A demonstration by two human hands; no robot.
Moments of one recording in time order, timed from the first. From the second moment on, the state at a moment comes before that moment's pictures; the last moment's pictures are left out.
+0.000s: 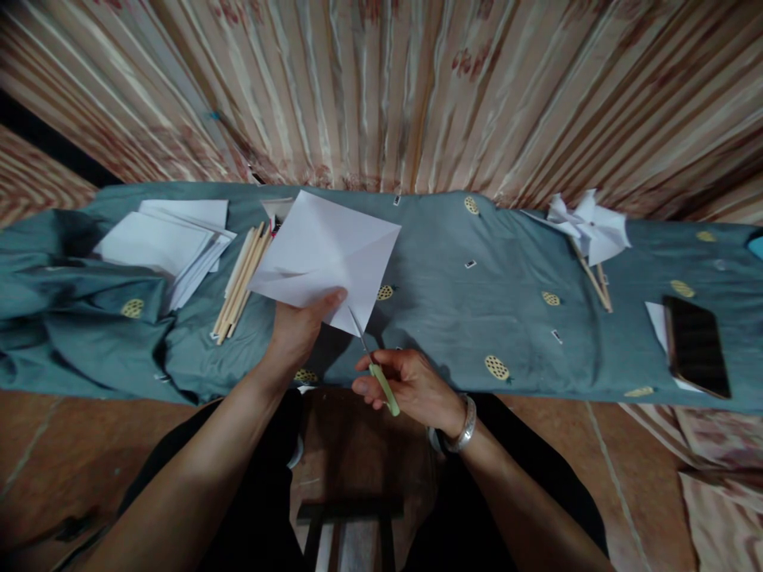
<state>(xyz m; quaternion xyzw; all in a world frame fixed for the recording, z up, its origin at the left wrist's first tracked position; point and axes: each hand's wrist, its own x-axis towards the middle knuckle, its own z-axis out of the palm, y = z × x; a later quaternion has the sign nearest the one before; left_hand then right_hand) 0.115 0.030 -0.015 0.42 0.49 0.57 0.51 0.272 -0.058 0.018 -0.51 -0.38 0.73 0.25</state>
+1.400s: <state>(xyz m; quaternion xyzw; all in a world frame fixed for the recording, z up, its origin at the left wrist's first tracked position) 0.115 0.028 -0.019 0.41 0.49 0.54 0.54 0.274 -0.060 0.013 -0.53 -0.37 0.71 0.28</state>
